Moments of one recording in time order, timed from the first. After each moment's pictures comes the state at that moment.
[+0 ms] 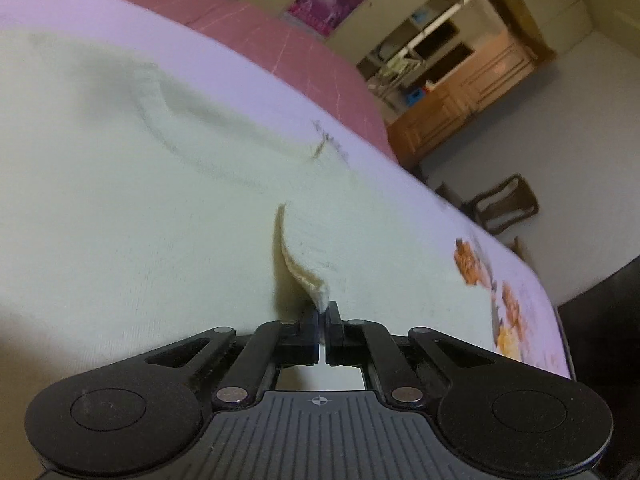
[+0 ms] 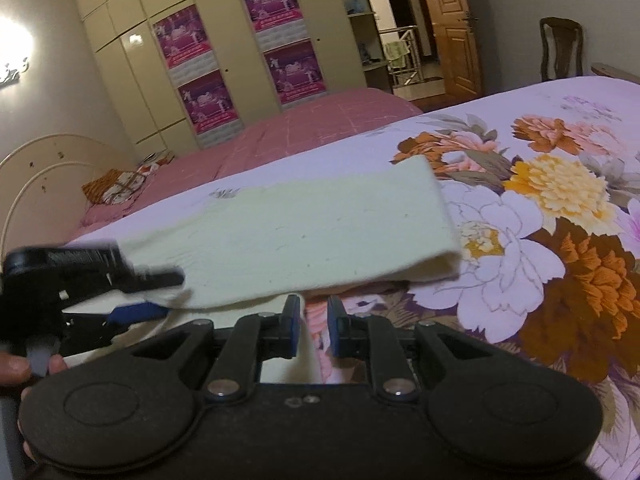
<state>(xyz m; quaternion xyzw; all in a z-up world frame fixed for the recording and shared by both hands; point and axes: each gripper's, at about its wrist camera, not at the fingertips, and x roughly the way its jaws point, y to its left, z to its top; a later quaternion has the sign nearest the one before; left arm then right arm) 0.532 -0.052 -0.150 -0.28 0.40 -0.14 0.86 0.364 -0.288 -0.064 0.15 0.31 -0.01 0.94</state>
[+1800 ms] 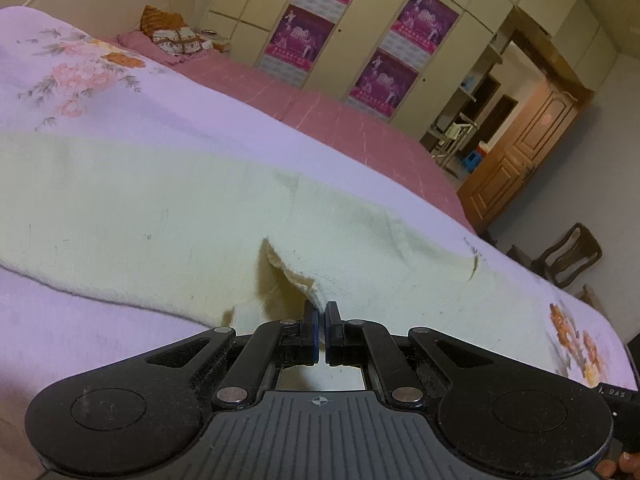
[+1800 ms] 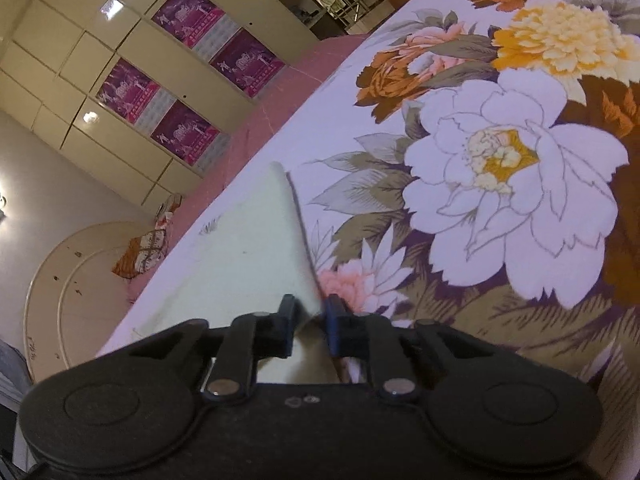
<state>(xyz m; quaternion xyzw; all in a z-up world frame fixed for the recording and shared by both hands) 0.469 0.131 -0.150 -0.23 0.34 -0.03 0.91 0.416 -0.323 -0.103 0.36 0.34 0.00 0.87</state>
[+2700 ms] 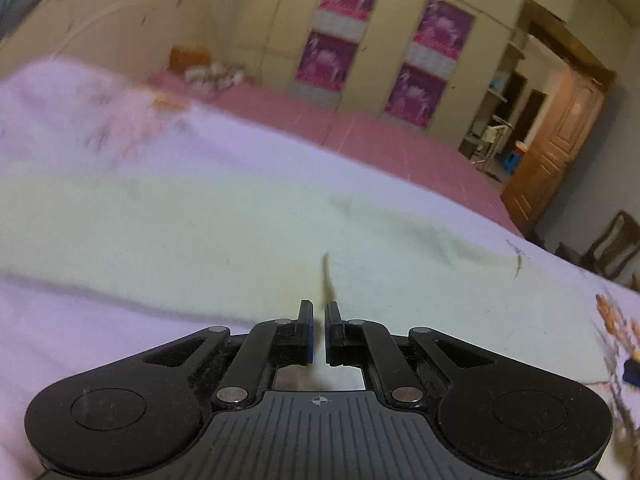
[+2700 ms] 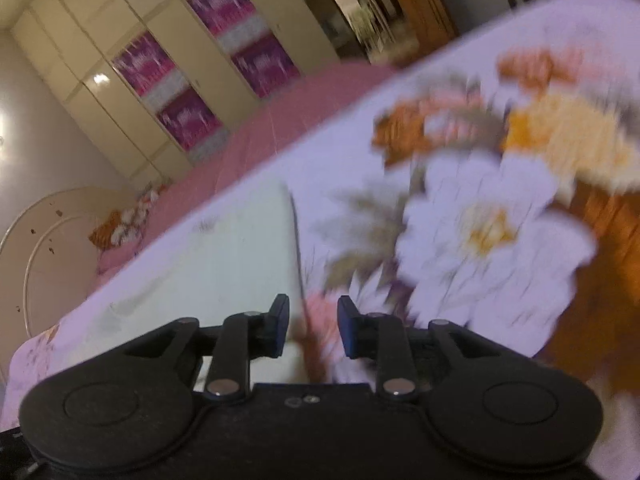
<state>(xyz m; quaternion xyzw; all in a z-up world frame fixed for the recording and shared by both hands) 0.443 0.132 -0.132 -0.15 0.31 0.03 0.94 0.391 -0.320 -0.066 0.25 0.31 0.00 0.92</state>
